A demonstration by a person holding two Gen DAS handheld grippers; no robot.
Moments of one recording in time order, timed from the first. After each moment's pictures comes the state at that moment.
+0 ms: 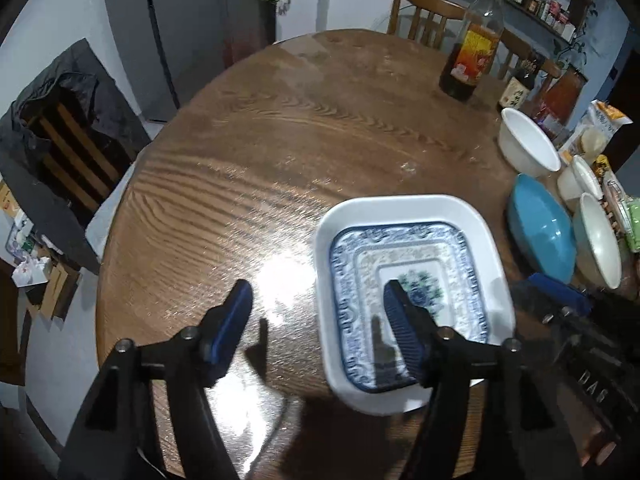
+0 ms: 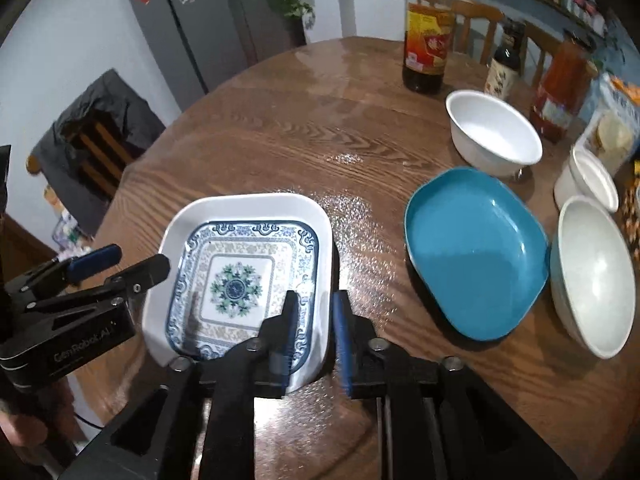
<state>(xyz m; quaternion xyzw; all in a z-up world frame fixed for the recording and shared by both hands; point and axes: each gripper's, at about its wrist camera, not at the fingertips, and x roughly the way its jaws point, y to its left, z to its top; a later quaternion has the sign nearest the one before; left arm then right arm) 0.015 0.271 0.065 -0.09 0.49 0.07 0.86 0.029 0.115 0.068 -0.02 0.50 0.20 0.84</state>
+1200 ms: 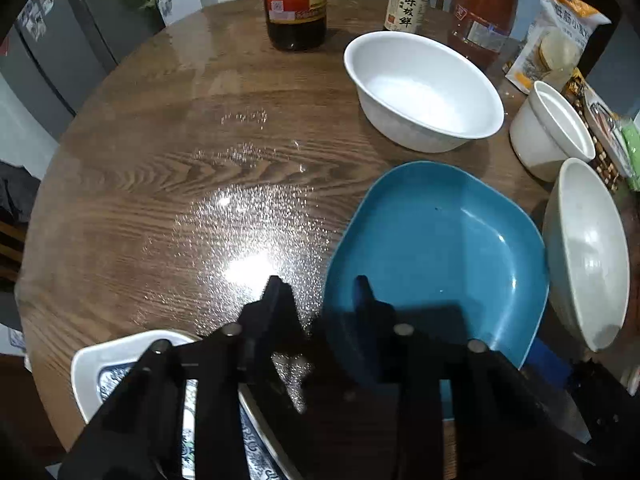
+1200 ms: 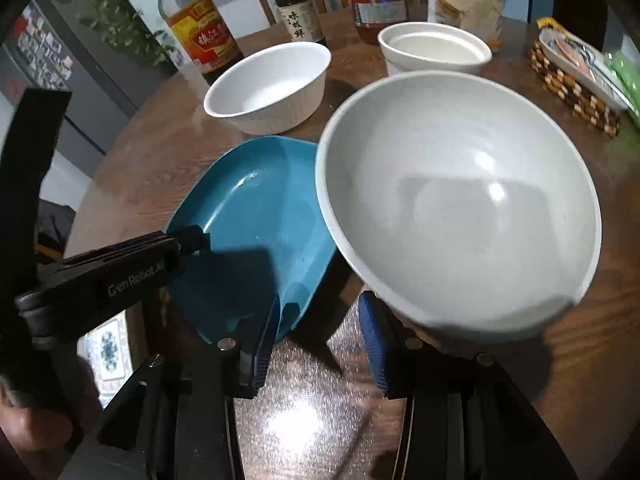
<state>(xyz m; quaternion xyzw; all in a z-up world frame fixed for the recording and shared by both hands) 0.161 0.109 0.022 0.03 0.56 -0.03 0.83 0.073 -0.010 0.030 0.12 0.52 0.06 0.84</state>
